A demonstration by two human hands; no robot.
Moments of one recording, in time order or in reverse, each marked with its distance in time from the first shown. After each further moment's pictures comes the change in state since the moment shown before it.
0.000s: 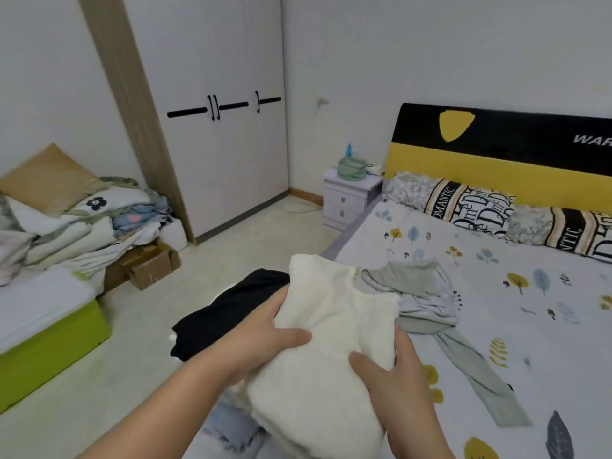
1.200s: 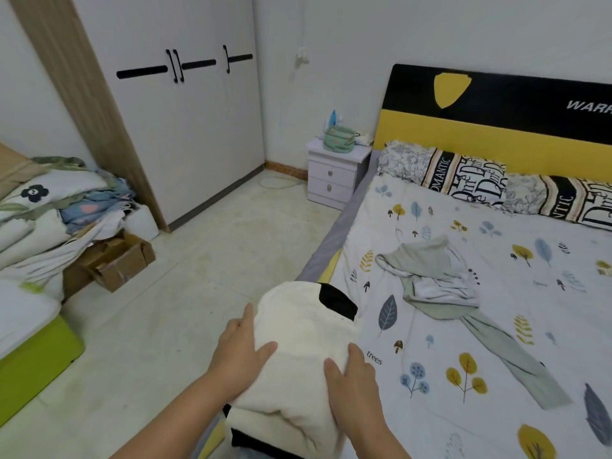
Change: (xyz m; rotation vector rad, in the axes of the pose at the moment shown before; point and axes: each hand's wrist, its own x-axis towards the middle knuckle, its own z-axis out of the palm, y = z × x) left_hand 0.102 -0.146 -0.176 0.635 0.160 -0.208; right_hand 0.083 0.043 0.219 -0.475 0.003 0.308
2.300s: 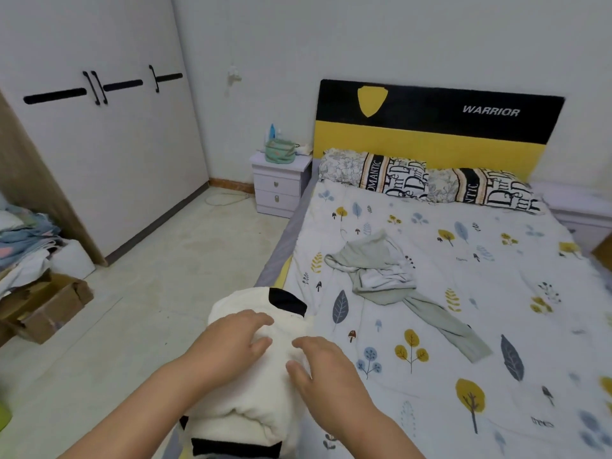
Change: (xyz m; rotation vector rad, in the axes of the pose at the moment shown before) left_hand -0.031 0.085 -0.031 0.416 -0.138 0.535; right_hand -0.041 -0.006 -0.053 -0.400 -0.028 -0.391
